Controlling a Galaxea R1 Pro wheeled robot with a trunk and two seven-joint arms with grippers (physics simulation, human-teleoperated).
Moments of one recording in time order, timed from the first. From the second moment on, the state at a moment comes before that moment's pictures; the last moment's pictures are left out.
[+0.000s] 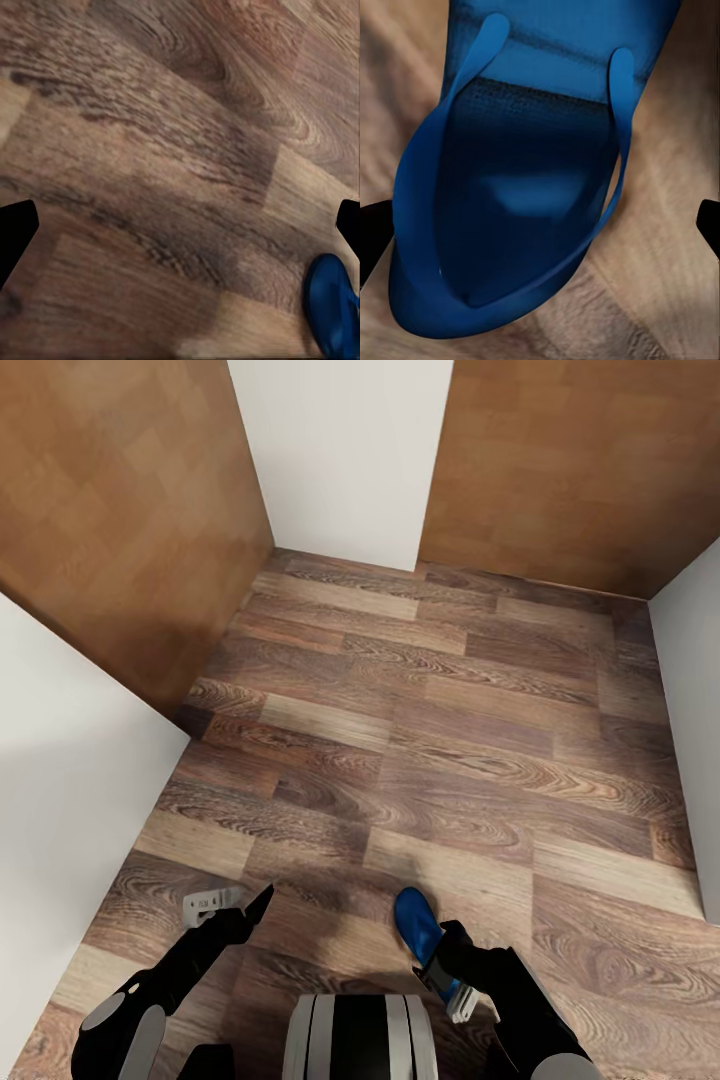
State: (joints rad) left arm -0.07 -0.03 0.11 -1.58 0.30 0.34 -0.31; right arm -0.47 0.10 -0.12 -0.75 -2.24 -0.11 -0.53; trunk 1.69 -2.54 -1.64
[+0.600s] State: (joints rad) left arm -0.07 -0.03 0.11 -1.58 0.30 0.34 -0.31; right arm -0.47 0.10 -0.12 -0.75 -2.24 -0.11 -0.53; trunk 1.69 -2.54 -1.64
